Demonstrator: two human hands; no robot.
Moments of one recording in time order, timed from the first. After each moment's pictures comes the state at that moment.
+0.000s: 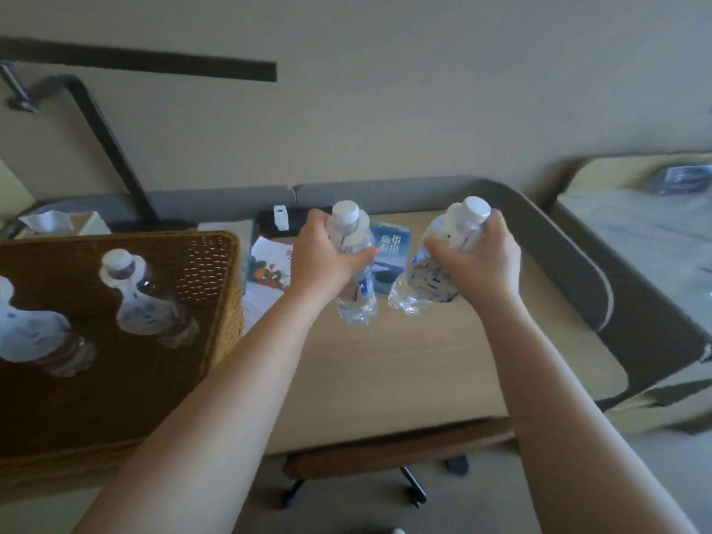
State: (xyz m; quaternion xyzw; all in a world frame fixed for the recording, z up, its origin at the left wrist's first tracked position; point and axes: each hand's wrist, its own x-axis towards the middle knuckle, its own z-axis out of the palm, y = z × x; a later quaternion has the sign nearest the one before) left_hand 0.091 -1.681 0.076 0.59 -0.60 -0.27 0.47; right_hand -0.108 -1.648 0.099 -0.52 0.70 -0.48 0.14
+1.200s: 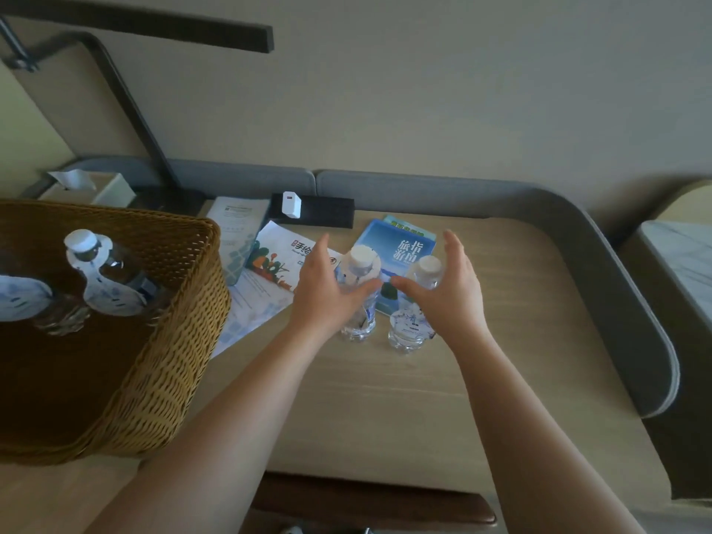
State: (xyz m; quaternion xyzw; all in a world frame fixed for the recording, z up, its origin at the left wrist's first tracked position) left_hand 0.034 -1.730 0.011 0.71 -0.54 -0.23 0.39; right_hand -0.144 -1.744 0.041 -0.65 0.63 -0.34 0.26
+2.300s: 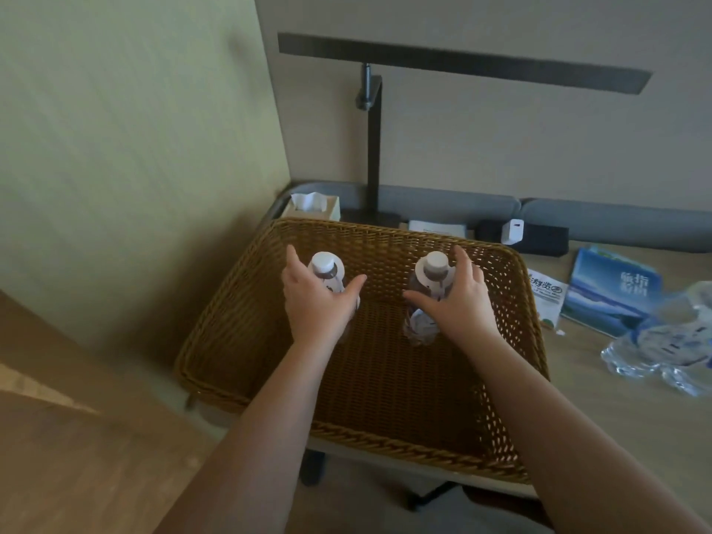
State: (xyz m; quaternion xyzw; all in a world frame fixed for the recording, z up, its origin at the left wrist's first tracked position) left_hand 0.483 -1.615 0.035 0.79 -0.38 -0.14 0.47; right_hand 0.299 -1.671 0.034 -0.70 0.60 -0.30 0.27
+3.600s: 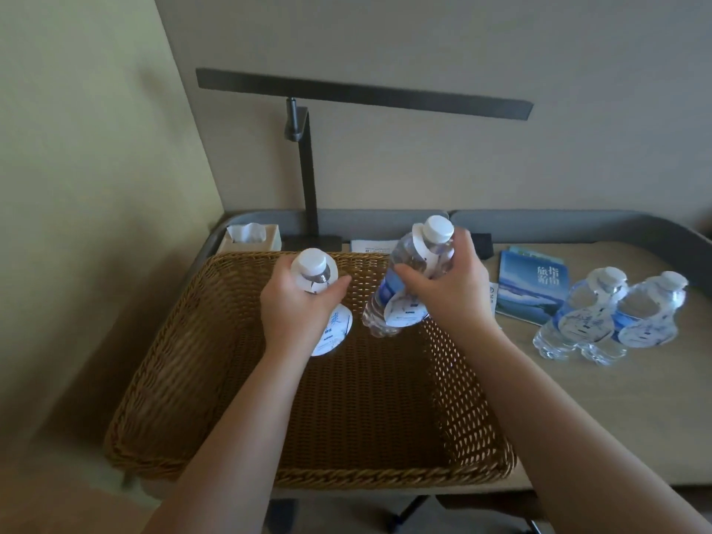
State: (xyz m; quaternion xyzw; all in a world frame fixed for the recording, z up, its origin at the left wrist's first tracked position) left_hand 0.459 -1.631 0.076 0.67 -0.49 -0.14 0.54; right_hand 0.271 -1.657 0.104 -0.63 0.56 -0.48 0.23
